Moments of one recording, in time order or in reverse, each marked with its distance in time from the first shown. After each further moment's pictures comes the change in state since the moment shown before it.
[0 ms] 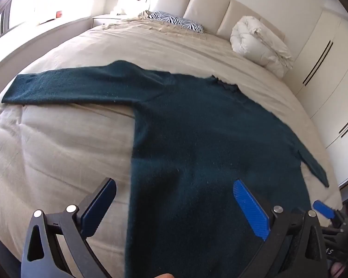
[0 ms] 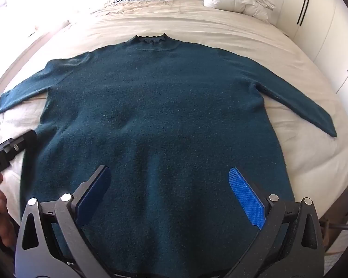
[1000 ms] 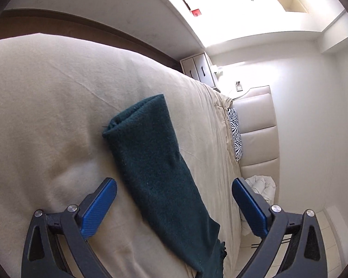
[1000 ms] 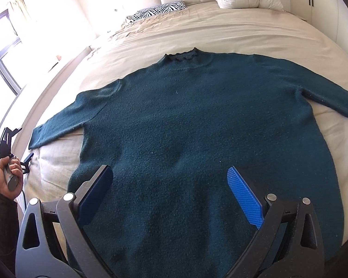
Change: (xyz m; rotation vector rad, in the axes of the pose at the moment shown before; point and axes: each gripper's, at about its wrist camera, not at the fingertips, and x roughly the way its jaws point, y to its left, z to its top) left arm 0.021 0.352 0.099 -0.965 -0.333 -0.219; right arm 0.025 0.032 0.038 0.112 -0.062 0.227
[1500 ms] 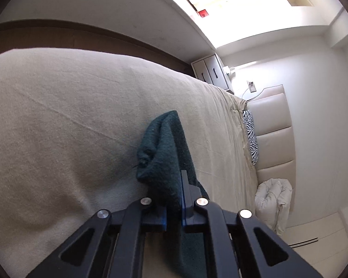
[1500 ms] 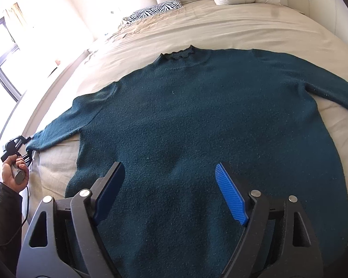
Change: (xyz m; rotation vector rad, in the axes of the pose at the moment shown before) left arm 0.042 -0.006 0.031 0.066 -0.023 0.112; right arm 0.019 -0.010 0.002 0.074 0.065 0.029
